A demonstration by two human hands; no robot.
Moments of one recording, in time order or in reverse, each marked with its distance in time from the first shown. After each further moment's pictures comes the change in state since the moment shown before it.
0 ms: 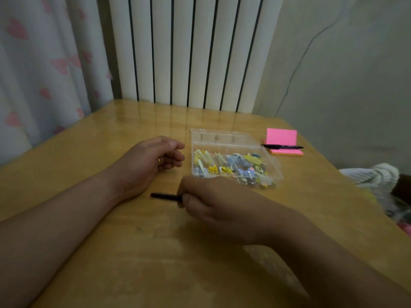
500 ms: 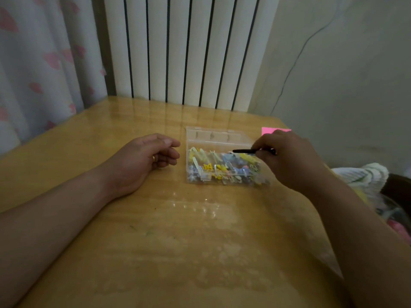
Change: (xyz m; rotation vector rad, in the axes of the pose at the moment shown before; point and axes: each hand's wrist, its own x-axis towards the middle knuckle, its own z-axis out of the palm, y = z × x) left_hand 0.002 -0.002 0.000 0.003 -0.004 0.004; right_hand -0.022 0.135 -0.049 -0.339 0.537 0.363
